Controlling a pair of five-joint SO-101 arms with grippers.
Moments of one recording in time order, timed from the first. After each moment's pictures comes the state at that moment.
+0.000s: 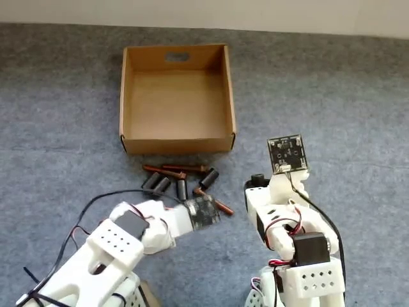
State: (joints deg) left arm 24.2 -50.6 76.6 57.2 -37.4; right arm -12.2 -76.6 65.3 64.0 3.1
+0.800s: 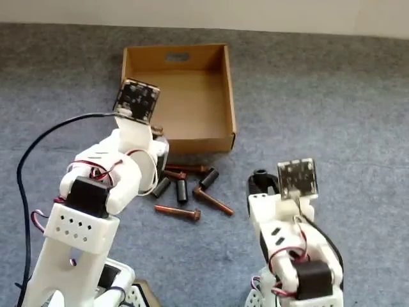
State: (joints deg) left arm 12.1 -50.6 37.5 62.9 2.5; right arm -12.3 -99.9 72.5 64.0 3.0
